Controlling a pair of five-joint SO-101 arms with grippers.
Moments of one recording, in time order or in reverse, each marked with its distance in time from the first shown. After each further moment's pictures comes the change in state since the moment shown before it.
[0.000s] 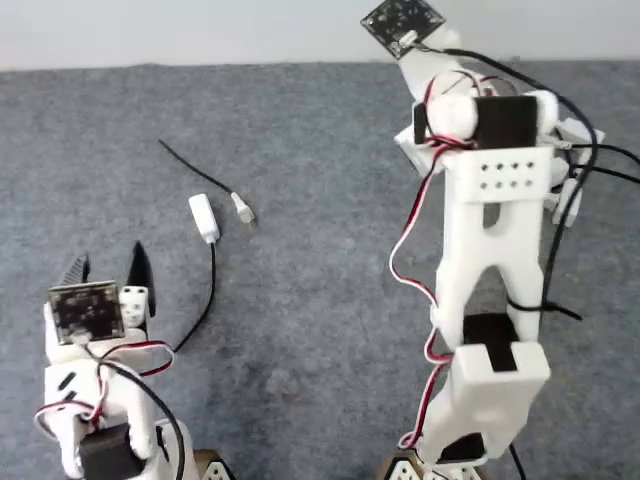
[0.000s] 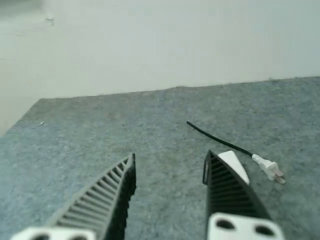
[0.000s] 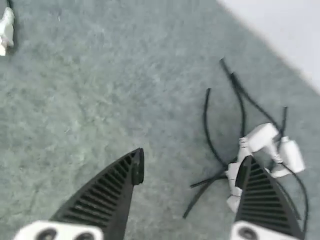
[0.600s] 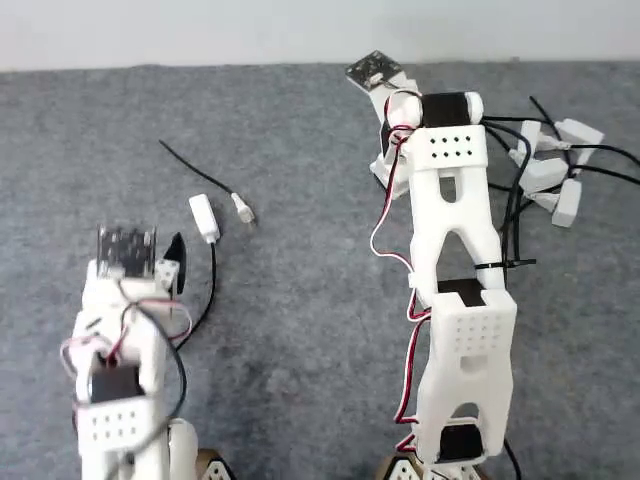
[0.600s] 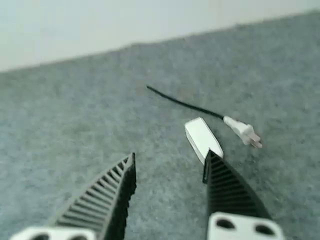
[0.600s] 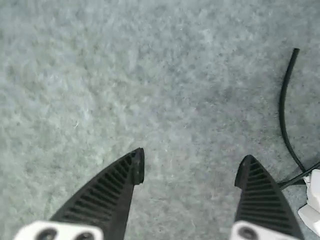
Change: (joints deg) left arm 7.6 34.5 0.7 -22.7 -2.4; right arm -1.3 21.4 0.1 -3.5 -6.0
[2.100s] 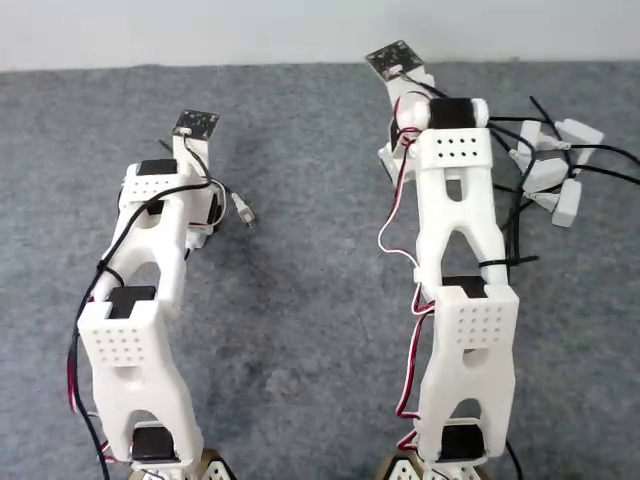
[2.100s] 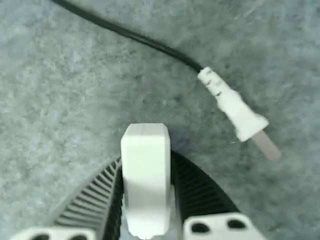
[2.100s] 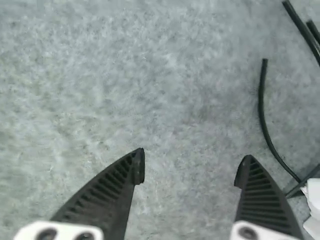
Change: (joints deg) left arm 7.2 102.5 -86.5 34.2 1.8; right arm 2.4 3.8 0.4 -9.5 -5.5
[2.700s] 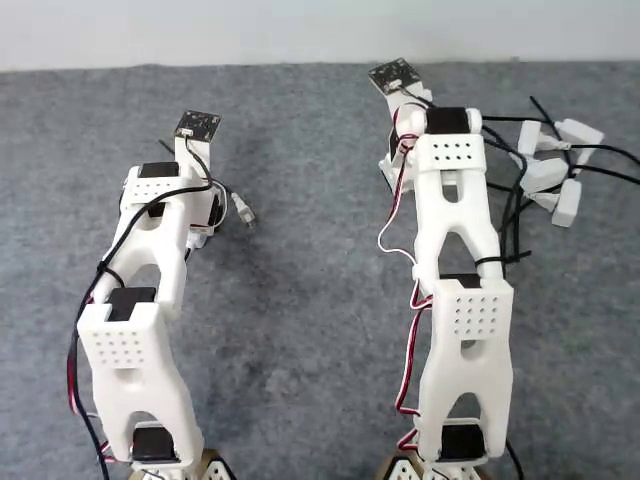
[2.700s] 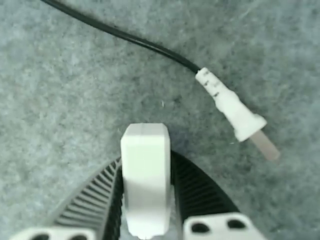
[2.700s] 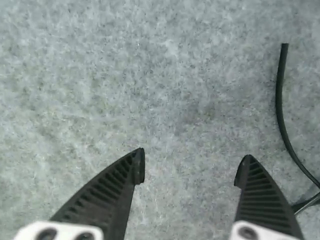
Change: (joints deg) left arm 0.4 -0.4 2.0 -1.8 -0.4; right arm 0.7 5.6 0.0 -2.2 0.0
